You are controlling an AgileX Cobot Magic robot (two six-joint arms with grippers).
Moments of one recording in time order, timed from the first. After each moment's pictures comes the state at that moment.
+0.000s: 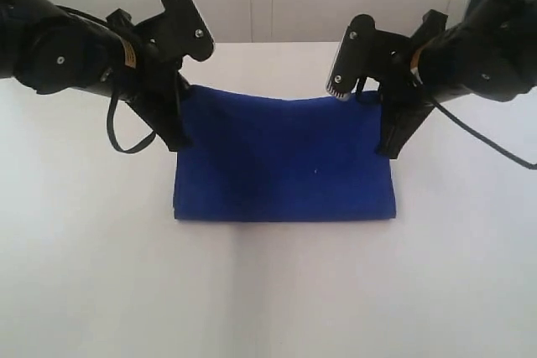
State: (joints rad) left arm -0.57 1.61 -1.08 0.25 0.28 0.45; right arm 0.27 1.64 -1.04 -0.58 0.36 -0.36
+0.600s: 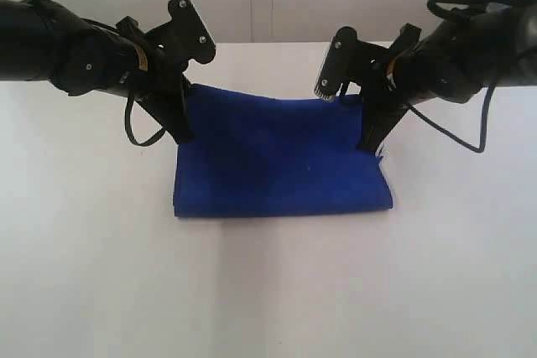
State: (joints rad) left arm -0.51 1.76 -1.16 0.27 0.19 0.45; right arm 0.22 1.83 -1.14 -0.59 0.24 -0.36
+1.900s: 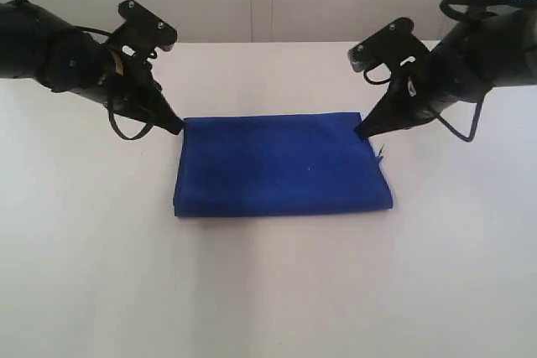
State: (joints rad) left arm -0.43 1.79 -1.16 0.25 0.29 0.07; right arm 0.16 1.86 -1.14 -0.59 0.35 0.25
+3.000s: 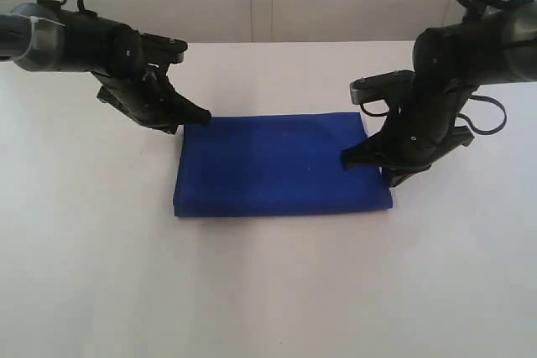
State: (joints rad) left arm -0.41 2.10 -1.49 0.04 0.51 -0.08; right arm 0.16 1.92 -1.20 -0.02 0.72 0.04
